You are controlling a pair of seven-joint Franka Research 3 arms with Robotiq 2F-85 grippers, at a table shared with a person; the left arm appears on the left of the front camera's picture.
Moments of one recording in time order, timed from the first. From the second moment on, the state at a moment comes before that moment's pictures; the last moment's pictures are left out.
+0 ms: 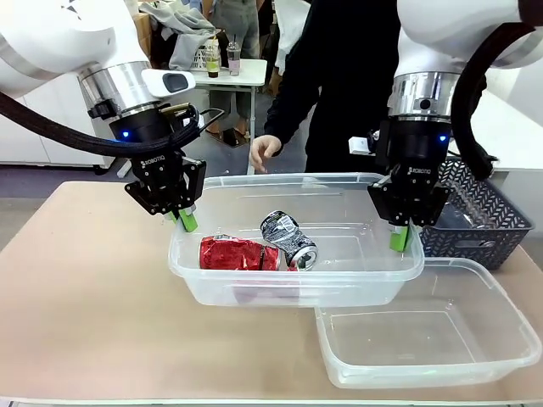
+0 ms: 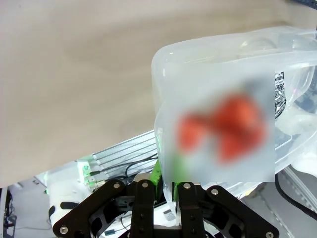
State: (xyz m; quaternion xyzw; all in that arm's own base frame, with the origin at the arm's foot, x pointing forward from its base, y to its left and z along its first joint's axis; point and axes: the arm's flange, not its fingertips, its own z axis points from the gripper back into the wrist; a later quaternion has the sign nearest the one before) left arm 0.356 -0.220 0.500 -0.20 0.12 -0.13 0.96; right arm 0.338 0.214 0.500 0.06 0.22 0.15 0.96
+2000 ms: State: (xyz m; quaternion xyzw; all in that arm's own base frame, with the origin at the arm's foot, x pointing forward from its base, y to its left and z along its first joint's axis) left arm 0.513 -0.199 0.475 -0.18 0.14 -0.03 0.97; right arm 0.516 0.229 0.450 0.09 0.25 0.12 0.96
